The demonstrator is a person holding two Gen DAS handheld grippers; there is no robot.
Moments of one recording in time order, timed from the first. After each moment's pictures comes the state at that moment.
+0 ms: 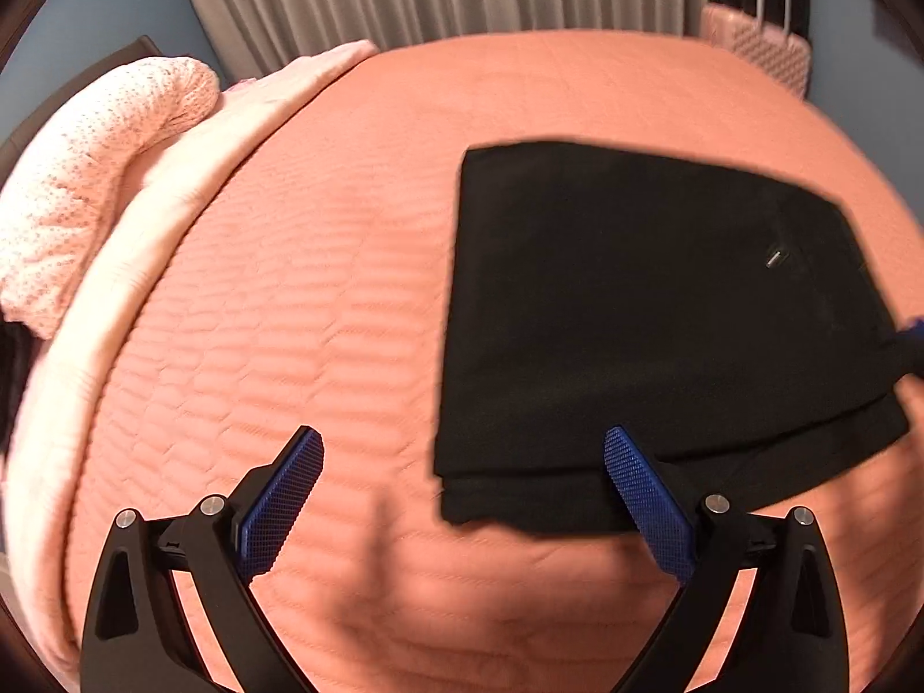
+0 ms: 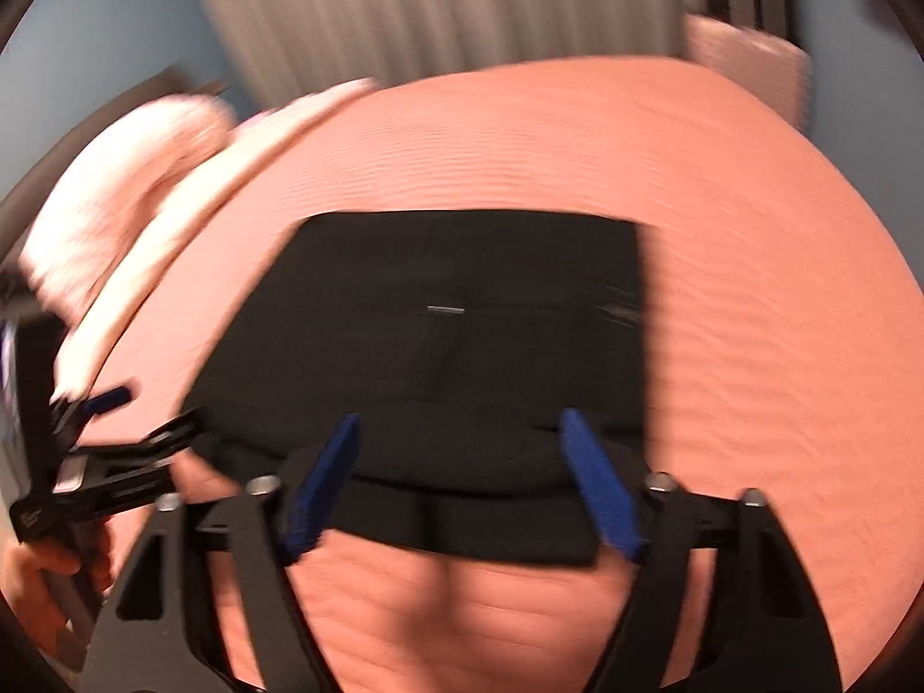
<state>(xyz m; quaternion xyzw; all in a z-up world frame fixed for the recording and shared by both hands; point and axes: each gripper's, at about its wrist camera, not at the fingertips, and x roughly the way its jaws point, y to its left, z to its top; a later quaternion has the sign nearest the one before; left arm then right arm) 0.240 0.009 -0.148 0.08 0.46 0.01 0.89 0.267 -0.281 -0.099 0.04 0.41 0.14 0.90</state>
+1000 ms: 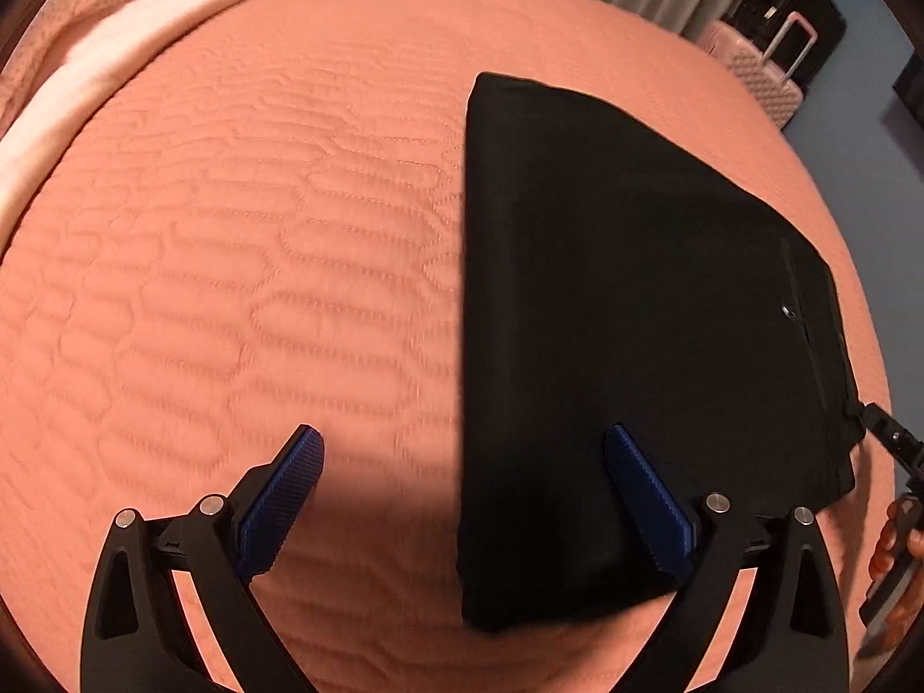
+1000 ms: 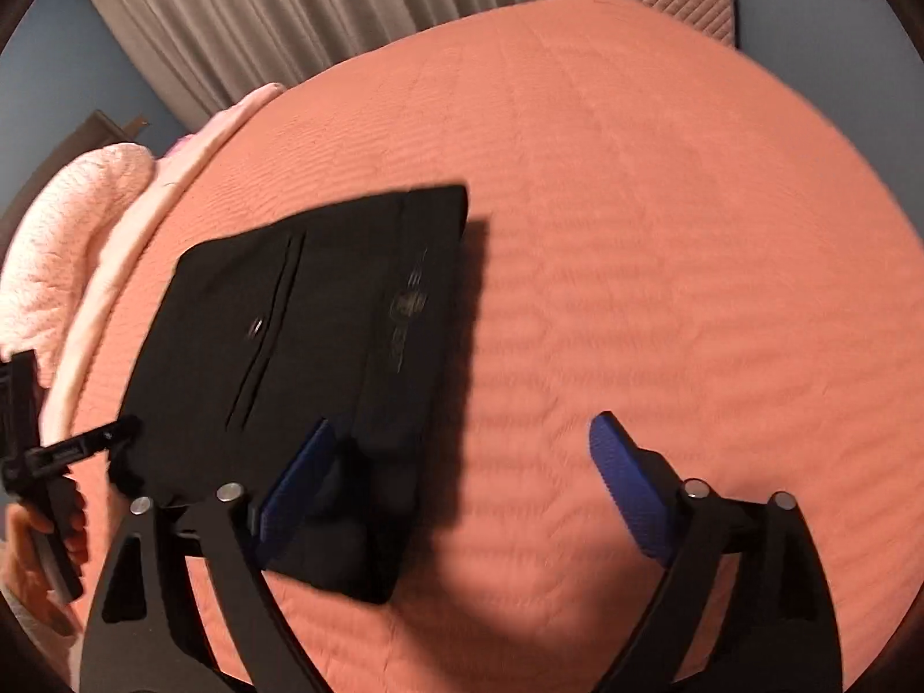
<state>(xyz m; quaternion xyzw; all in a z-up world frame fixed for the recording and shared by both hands) 0.272 0.058 -0.190 -0.06 0.52 -0.08 0.85 0.292 -0.394 -0.150 0.15 0.46 0.07 0.87</state>
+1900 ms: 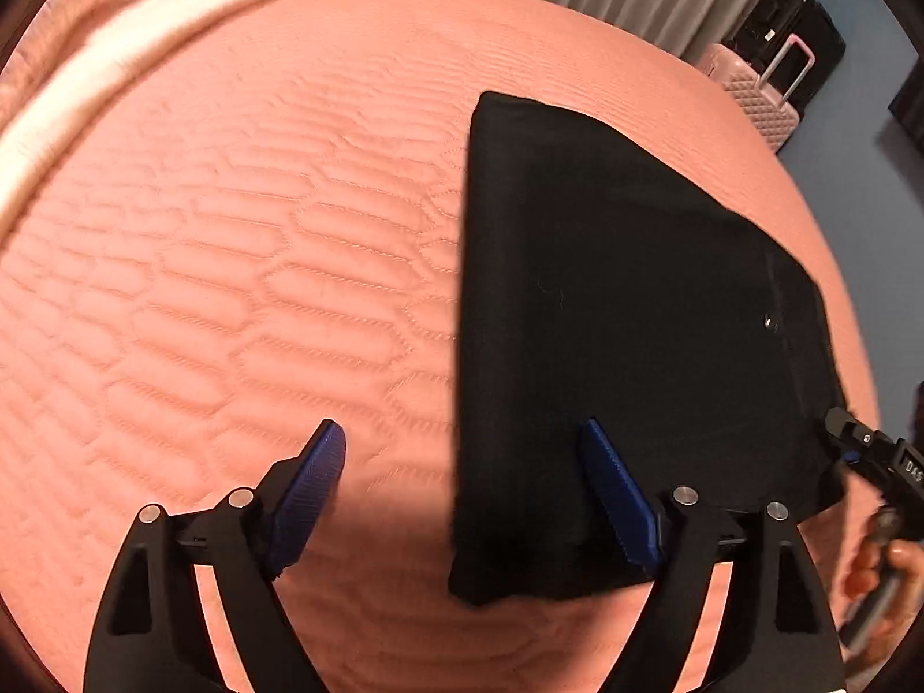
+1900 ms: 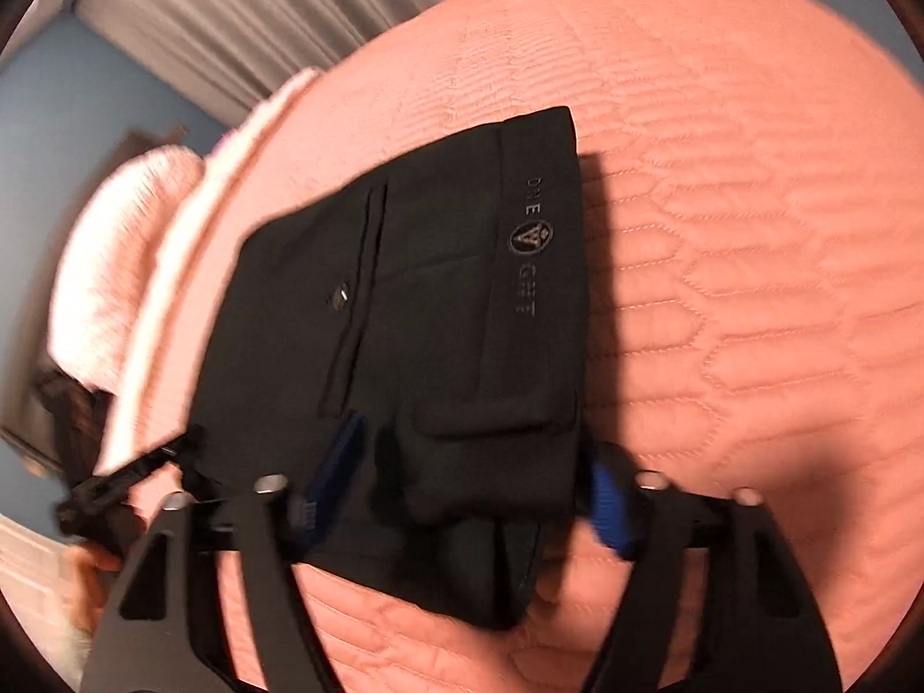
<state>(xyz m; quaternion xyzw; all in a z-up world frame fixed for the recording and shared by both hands) 0.271 0.070 -0.190 -0.10 0.52 -0.09 0.84 0.304 -0.370 -0.165 0.24 0.48 0.14 0.83</state>
